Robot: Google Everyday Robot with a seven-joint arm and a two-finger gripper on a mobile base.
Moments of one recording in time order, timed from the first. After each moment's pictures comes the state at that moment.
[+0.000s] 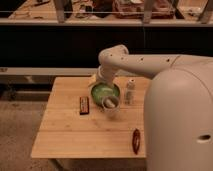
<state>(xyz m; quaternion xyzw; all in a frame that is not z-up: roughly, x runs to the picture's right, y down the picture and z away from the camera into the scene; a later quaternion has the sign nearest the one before) -0.027 -0.030 0.816 -0.05 -0.25 -0.68 0.68</state>
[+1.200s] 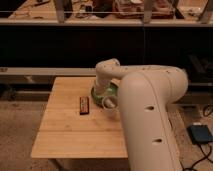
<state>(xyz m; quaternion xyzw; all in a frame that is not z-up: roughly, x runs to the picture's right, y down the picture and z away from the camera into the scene) -0.050 0.015 0.940 -0.08 -0.27 -0.69 0.67</state>
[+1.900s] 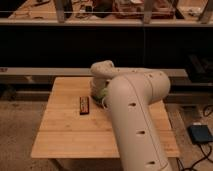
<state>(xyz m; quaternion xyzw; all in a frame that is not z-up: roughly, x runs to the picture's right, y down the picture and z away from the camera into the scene) -0.079 0.024 0.973 -0.10 -0.30 -0.67 0.67</state>
